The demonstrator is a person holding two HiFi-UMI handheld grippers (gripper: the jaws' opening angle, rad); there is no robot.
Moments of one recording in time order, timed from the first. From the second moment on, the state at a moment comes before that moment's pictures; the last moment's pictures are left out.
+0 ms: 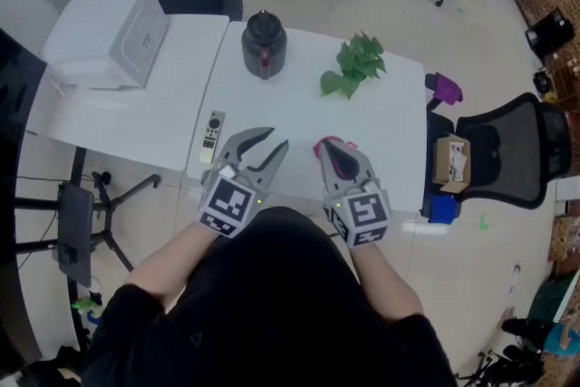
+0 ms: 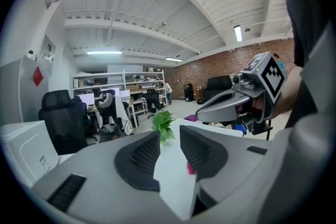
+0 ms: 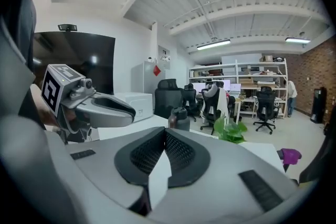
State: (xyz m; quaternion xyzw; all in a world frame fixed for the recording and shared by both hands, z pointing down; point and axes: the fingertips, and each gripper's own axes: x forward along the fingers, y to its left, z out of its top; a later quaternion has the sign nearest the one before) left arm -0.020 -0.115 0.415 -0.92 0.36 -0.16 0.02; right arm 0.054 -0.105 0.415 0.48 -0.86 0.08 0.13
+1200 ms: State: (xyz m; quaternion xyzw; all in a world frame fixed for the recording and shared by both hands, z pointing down) left arm 0.002 -0.097 0.413 -0.93 0.33 -0.16 0.02; right arm 0.027 -0.089 0.414 0.44 -0.89 0.06 0.12
